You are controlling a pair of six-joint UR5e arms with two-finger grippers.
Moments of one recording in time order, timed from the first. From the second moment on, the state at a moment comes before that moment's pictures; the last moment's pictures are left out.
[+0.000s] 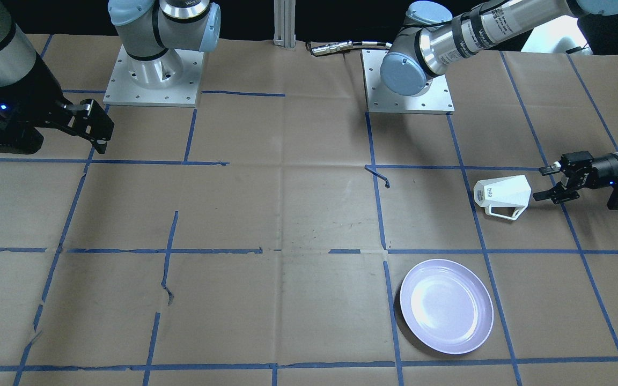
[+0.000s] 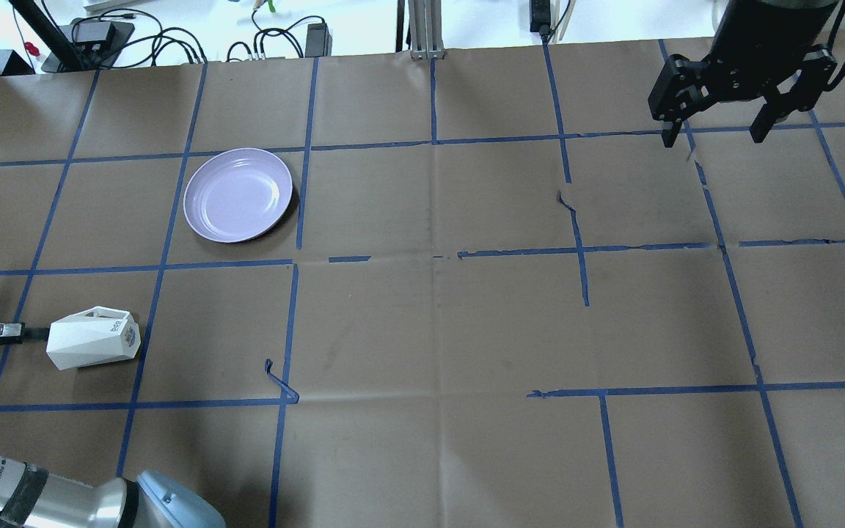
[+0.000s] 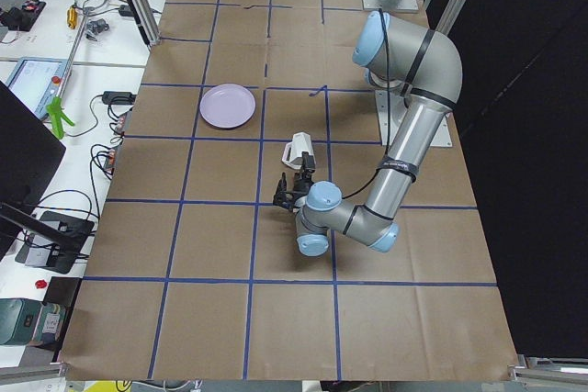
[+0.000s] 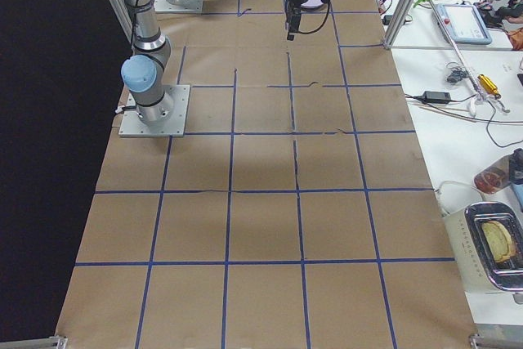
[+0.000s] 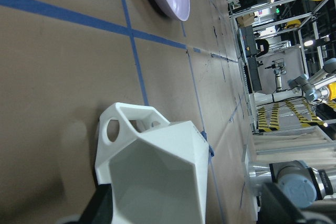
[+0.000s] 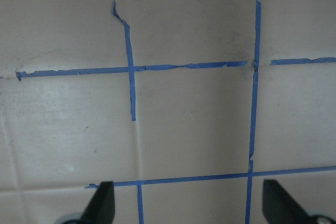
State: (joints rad) left arm -0.46 -2.27 -1.56 -2.13 1.03 1.62; right arm 1.47 -1.48 1.43 -1.44 -1.64 -0.06
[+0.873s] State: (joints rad) left arm -0.47 -2.32 -1.57 -2.23 0.96 1.63; right arm 1.47 -1.48 1.43 -1.44 -1.64 -0.06
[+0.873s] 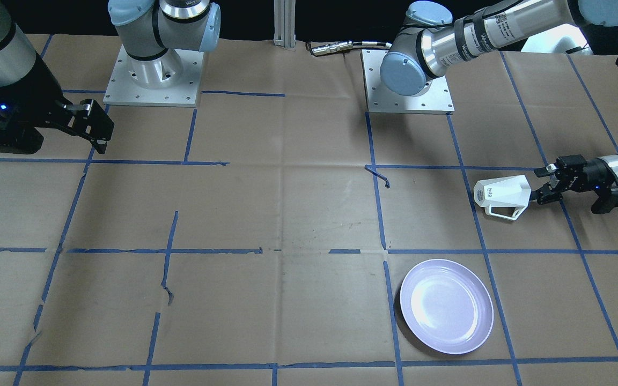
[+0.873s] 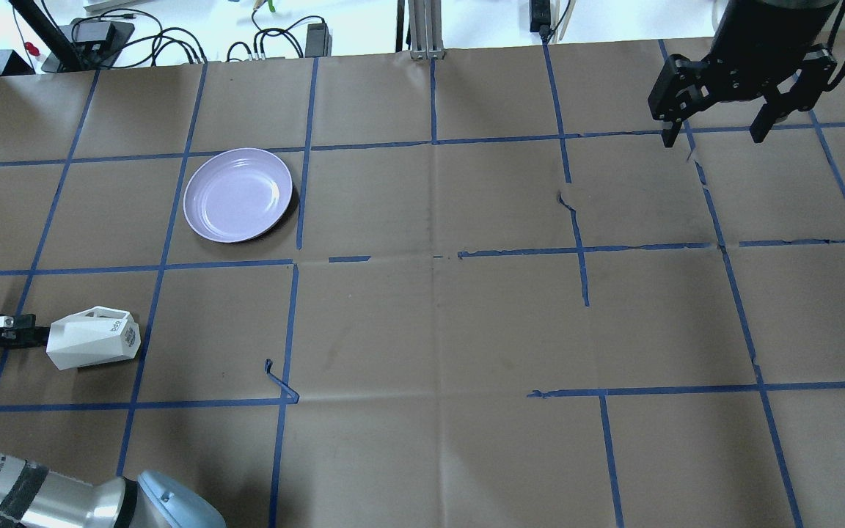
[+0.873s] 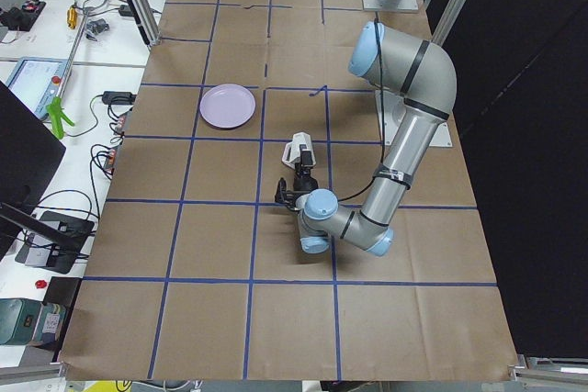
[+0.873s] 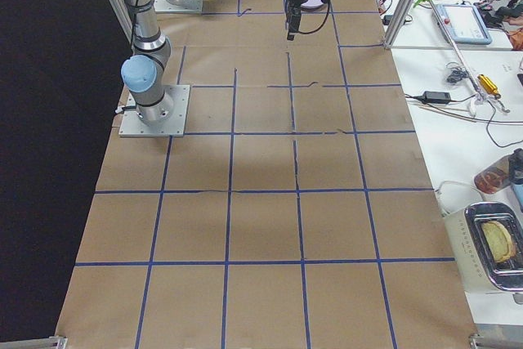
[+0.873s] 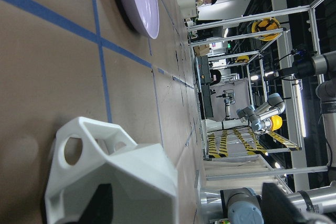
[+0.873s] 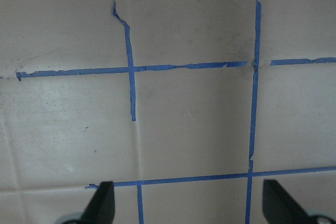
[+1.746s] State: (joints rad) left arm -0.47 -2.32 -1.57 -2.25 0.95 1.64; right arm 1.47 -1.48 1.43 -1.44 -1.64 -0.06
